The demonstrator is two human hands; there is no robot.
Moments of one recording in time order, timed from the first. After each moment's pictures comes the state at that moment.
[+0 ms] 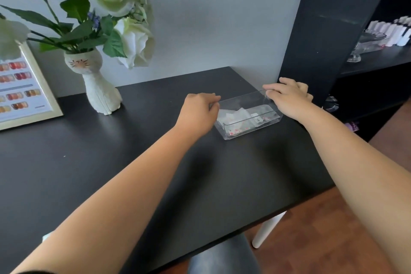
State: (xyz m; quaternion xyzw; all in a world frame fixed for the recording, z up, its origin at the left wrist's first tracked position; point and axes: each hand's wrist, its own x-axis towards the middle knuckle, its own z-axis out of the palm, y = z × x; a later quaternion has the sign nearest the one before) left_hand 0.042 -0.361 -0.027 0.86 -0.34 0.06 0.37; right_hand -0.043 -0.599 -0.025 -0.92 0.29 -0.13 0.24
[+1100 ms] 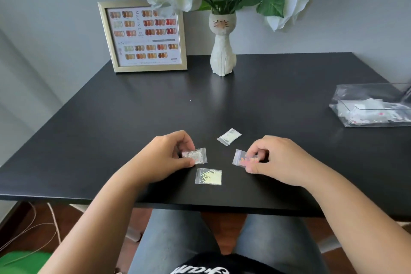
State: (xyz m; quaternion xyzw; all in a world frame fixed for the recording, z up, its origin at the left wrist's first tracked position) left_hand -0.041 -0.008 -0.068 0.93 -0.19 -0.07 0.30; right_hand -0.077 -0.293 -0.071 -0.95 -0.08 0.07 0.29
